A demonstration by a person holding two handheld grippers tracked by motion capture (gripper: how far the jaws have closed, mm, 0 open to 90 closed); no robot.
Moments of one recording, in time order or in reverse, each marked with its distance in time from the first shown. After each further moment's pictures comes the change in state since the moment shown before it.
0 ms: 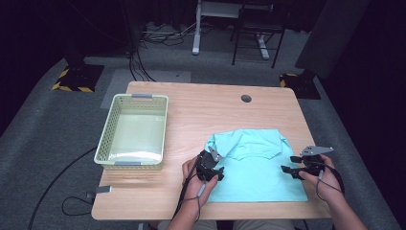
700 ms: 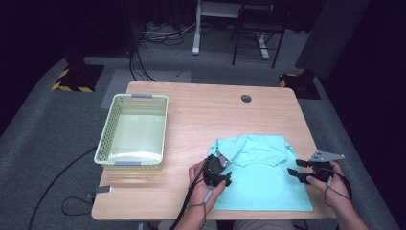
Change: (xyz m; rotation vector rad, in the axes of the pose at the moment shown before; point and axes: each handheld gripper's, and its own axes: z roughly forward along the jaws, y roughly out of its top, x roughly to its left) left arm -0.024 0.009 -0.007 -0.018 -0.035 0.029; right arm -0.005 -0.023 -0.017 -0.069 -0.012 0.012
